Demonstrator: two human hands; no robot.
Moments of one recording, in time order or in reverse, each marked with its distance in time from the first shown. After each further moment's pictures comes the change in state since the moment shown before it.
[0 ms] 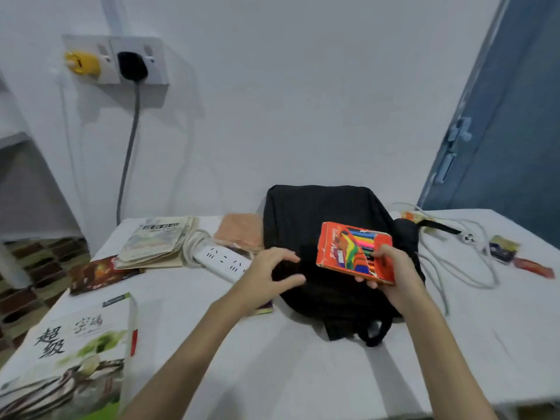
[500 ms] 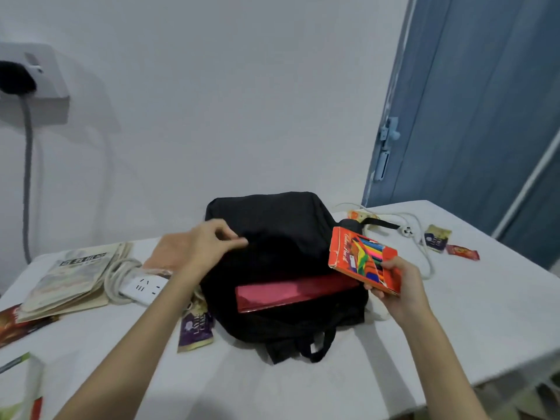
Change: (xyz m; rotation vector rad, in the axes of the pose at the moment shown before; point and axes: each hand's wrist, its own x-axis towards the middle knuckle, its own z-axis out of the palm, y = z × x) left_hand 0.101 0.027 -0.004 -0.048 0.234 -0.157; right_hand 0.004 -0.015 -0.101 0.274 0.220 -0.026
